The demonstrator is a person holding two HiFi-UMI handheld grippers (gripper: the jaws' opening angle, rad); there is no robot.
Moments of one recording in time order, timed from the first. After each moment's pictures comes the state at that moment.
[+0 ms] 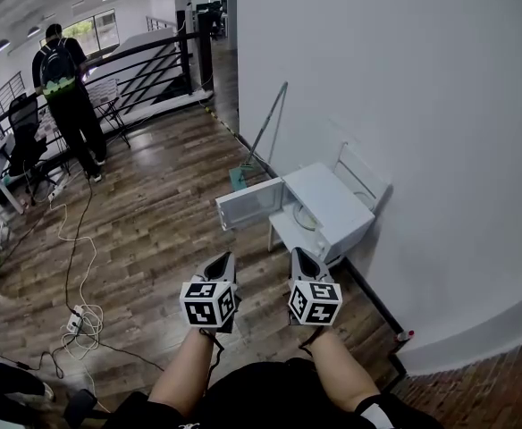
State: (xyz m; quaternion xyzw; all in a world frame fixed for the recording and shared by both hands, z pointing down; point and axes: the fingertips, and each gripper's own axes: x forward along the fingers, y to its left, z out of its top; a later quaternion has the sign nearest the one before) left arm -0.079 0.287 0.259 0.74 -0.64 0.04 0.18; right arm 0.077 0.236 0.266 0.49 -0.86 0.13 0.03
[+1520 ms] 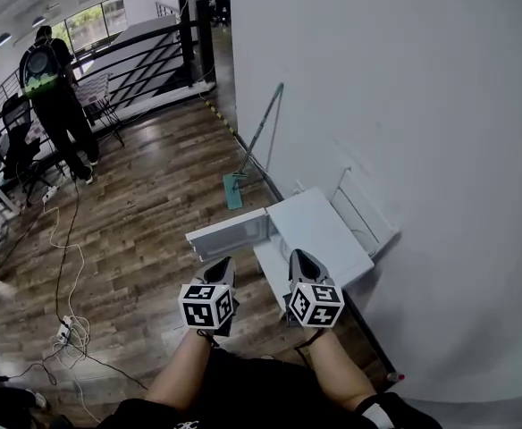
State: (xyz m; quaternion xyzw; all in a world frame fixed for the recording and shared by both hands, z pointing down) left arm -0.024 0.011 0.314 0.72 -0.65 0.06 0.22; right arm 0.128 -0.051 0.312 0.46 -0.87 0.17 0.03
